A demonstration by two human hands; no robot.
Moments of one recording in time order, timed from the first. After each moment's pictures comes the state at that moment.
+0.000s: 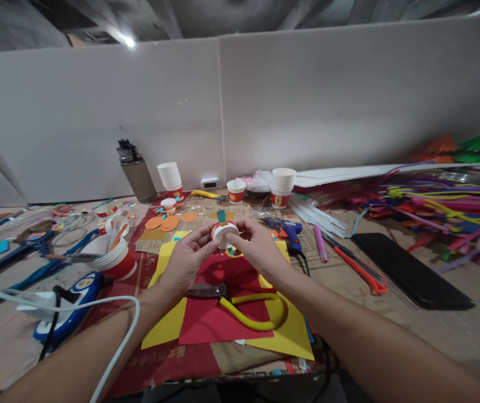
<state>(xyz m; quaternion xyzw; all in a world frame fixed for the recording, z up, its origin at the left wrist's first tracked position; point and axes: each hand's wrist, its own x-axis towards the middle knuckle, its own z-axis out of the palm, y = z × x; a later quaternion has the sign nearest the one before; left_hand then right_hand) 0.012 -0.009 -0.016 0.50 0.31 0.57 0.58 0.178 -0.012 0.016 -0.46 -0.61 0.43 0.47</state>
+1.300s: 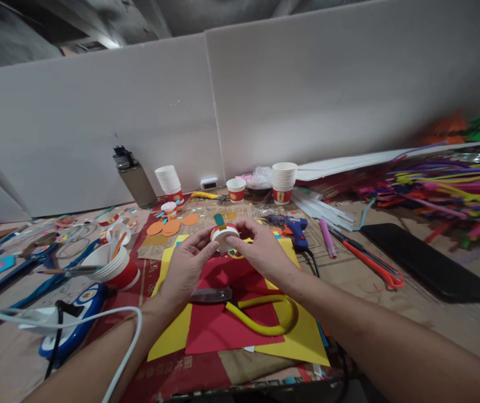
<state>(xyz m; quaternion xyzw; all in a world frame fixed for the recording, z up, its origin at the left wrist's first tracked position) 0.011 -0.011 -0.012 0.49 0.35 0.56 0.56 0.176 -0.014 0.017 -0.46 -0.63 0.40 0.48</state>
